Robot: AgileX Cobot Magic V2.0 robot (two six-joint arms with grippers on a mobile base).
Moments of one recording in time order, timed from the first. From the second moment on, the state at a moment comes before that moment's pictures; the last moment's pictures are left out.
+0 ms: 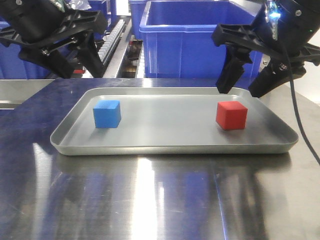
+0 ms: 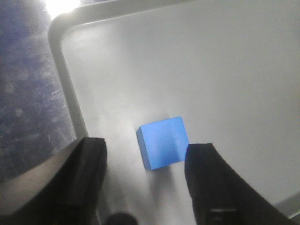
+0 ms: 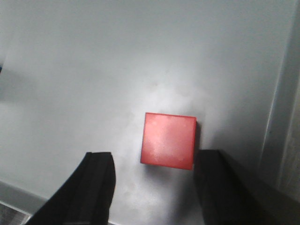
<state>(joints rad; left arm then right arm) -0.47 1.57 -1.14 -0.24 0.52 0.02 0.32 1.57 -1.09 0.30 0.58 -0.03</state>
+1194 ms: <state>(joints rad) -0.47 1.58 -1.14 -0.25 0.51 0.03 0.32 1.61 -1.10 0.28 0.51 -0.04</state>
